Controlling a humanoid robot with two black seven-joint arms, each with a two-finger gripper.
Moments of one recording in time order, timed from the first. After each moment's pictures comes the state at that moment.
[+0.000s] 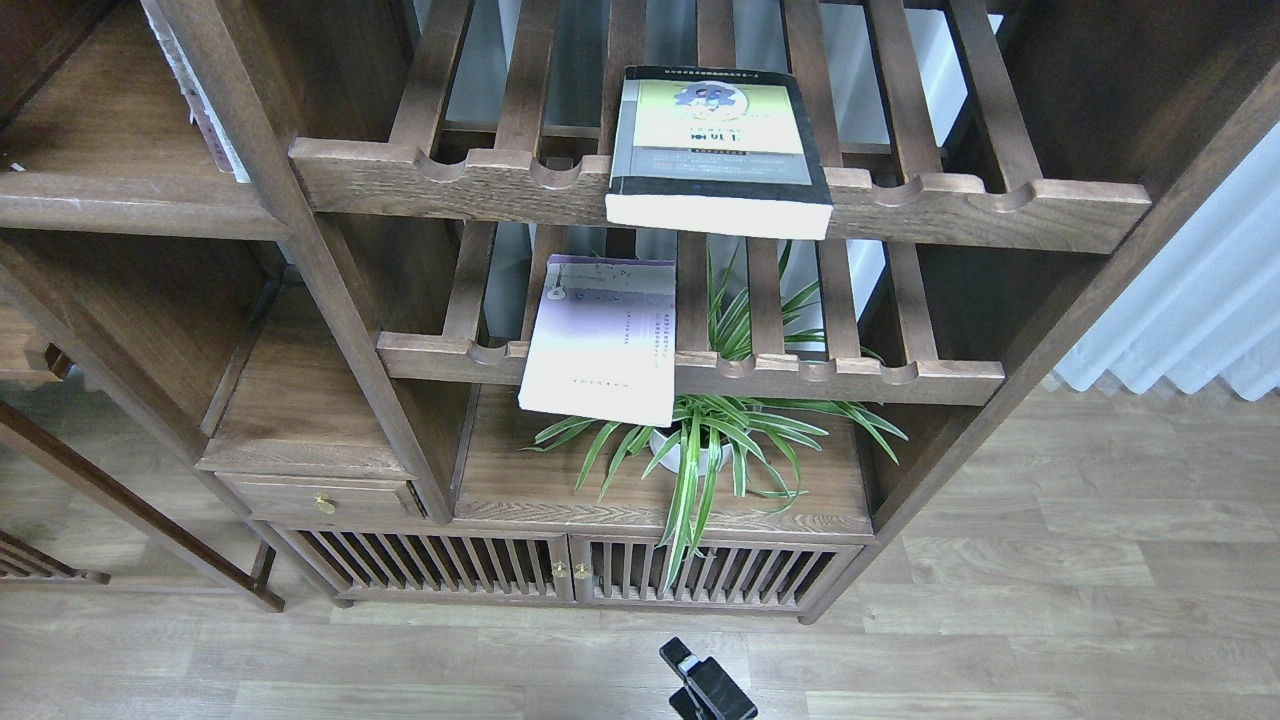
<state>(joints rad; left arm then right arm) -0.53 0.60 -1.71 -1.20 0.46 -0.49 0.29 -0.26 -0.01 0.71 0.98 0.14 0.58 0.12</state>
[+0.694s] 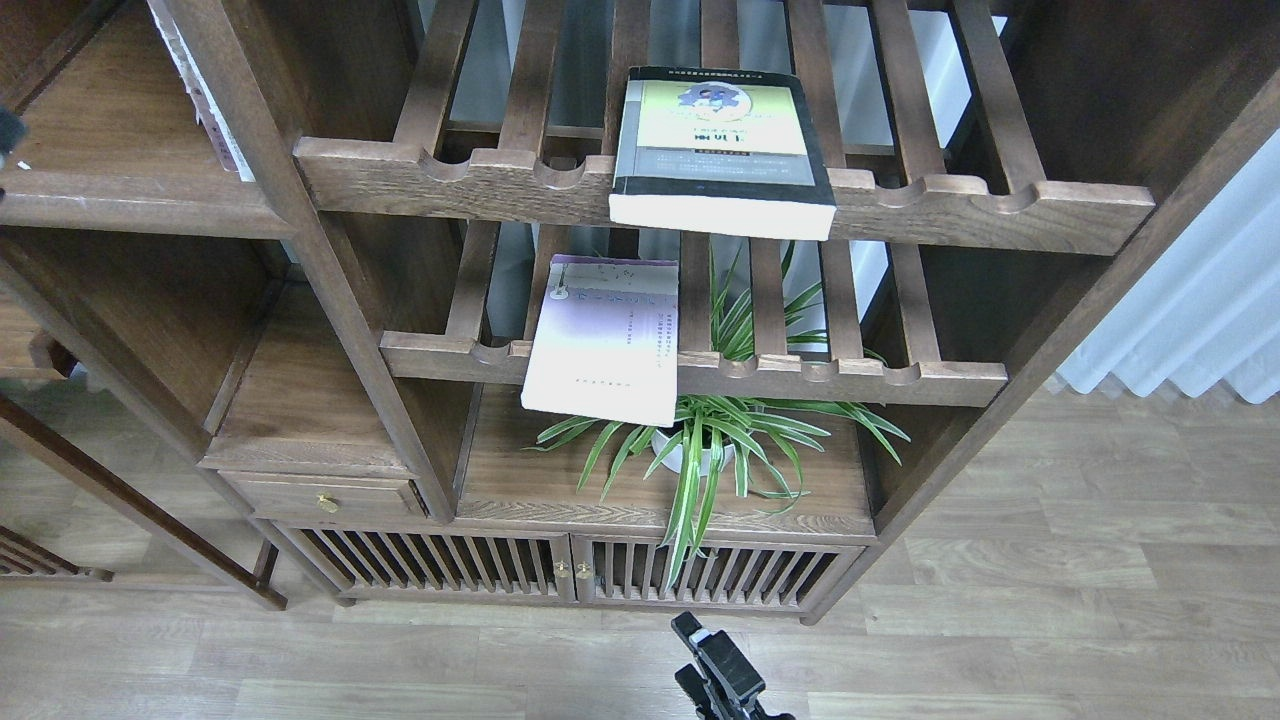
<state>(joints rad) 0.03 0.44 -1.88 -1.52 0.32 -0.49 0.30 -0.23 0.00 0.73 0.97 0.22 0.58 0.14</state>
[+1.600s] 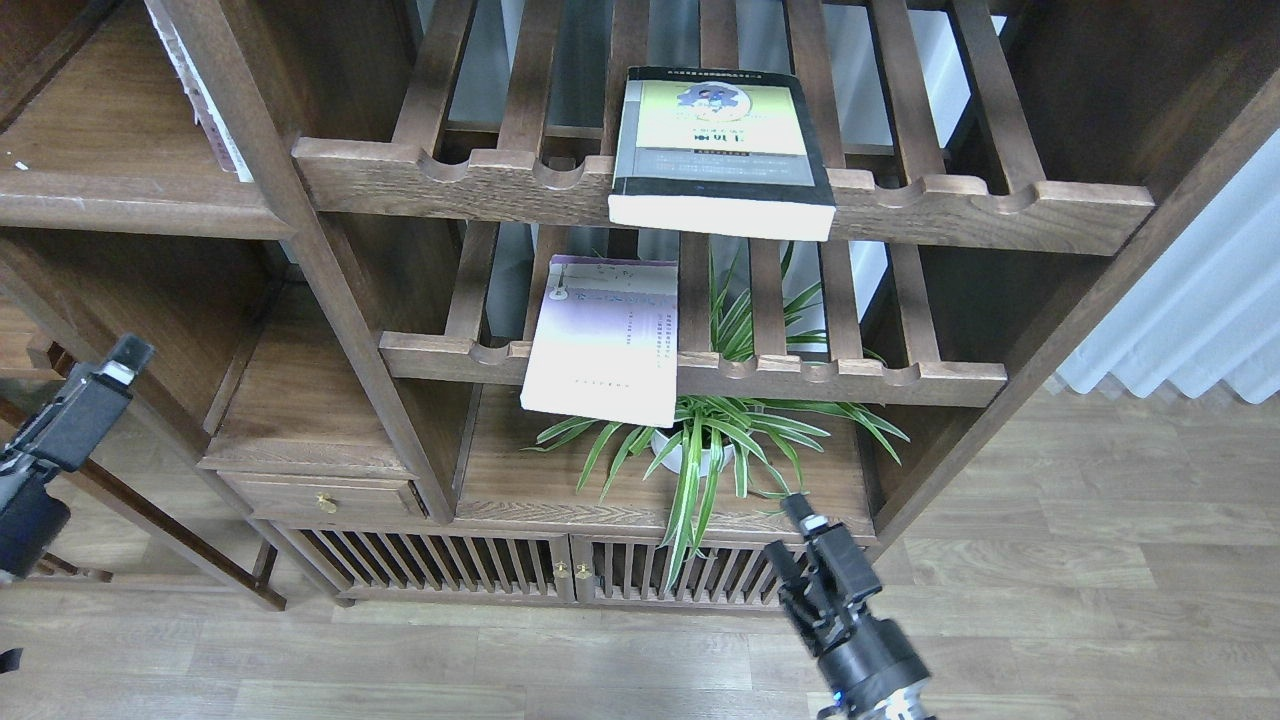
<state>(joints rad) 0.21 0.25 -1.81 -1.47 0.31 -0.49 0.30 -0.21 -0.28 0.99 1.33 0.30 0.58 0.21</state>
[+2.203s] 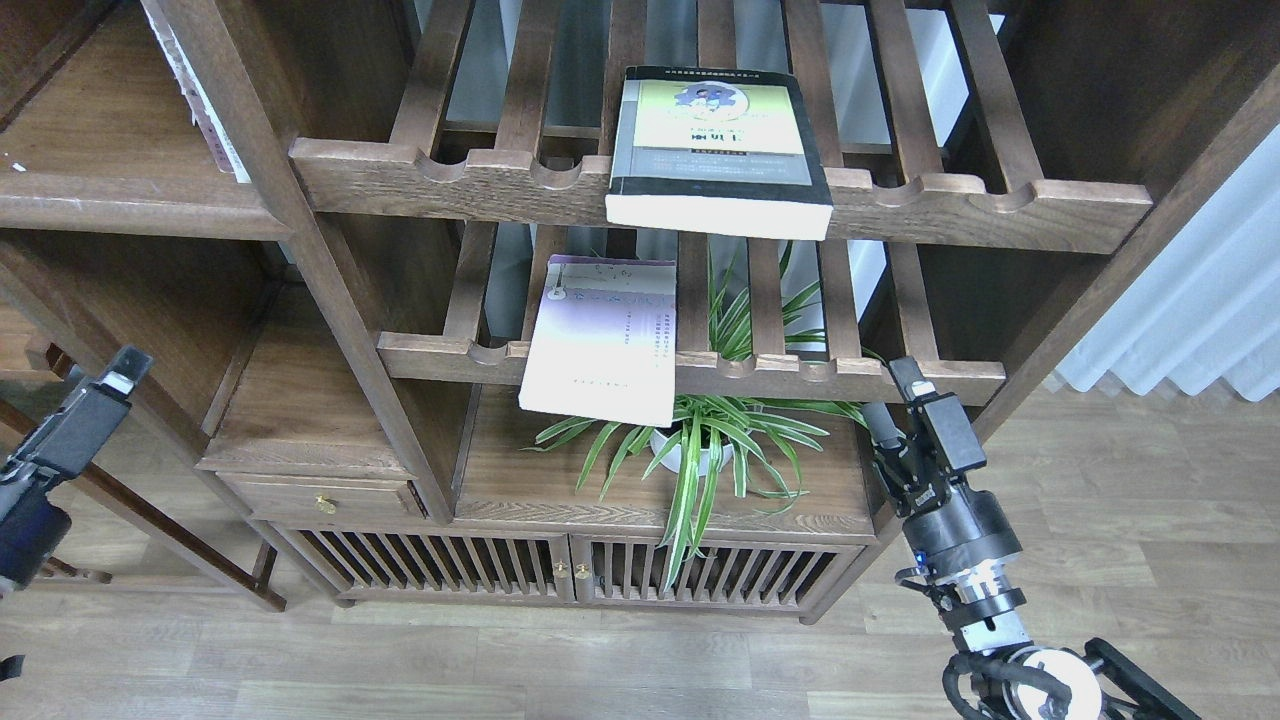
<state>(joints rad) 0.20 0.25 -1.82 -1.44 0.29 -0.49 0.30 -0.13 -0.30 1.05 1.43 0.30 0.58 0.21</state>
